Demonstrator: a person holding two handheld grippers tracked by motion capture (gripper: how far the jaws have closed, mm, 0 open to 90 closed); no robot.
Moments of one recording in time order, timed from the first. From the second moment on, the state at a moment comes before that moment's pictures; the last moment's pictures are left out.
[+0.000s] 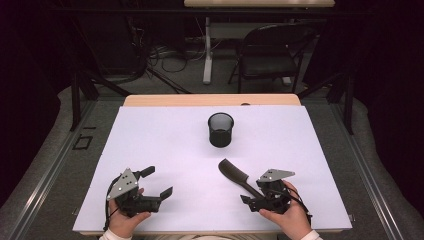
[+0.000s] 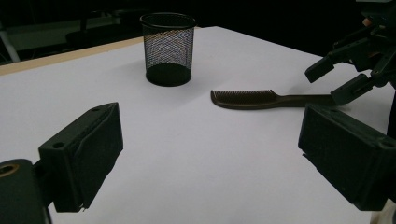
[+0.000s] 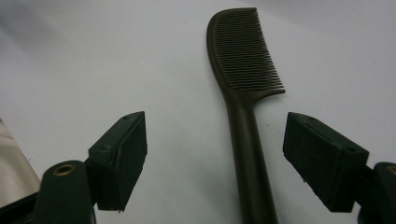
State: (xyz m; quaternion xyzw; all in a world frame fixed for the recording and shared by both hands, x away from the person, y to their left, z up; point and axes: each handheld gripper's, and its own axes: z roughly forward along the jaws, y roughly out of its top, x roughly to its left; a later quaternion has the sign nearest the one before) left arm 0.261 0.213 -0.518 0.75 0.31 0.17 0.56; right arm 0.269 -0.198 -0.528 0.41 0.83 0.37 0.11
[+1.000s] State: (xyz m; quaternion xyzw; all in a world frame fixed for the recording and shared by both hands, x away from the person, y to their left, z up) left arm 0.261 0.211 -0.518 0.75 0.30 0.17 0.56; right arm 0.302 -0.194 -0.516 0.39 0.88 0.24 0.11
